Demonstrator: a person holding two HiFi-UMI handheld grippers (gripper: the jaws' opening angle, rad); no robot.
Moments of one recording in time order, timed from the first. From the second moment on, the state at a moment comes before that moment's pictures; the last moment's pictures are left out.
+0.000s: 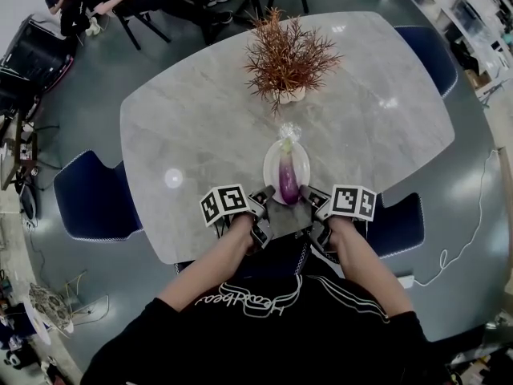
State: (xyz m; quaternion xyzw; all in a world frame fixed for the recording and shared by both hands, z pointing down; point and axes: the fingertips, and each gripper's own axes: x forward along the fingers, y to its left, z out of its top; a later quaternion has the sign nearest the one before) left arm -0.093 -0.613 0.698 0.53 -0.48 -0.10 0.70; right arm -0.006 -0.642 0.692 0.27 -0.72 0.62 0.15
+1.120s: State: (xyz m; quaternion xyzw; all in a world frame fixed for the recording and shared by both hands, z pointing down) left arm -0.105 -0.576 0.591 0.67 -0.44 -0.10 0.59; right arm -0.002 -0.603 0.575 0.28 -0.83 0.47 0.07
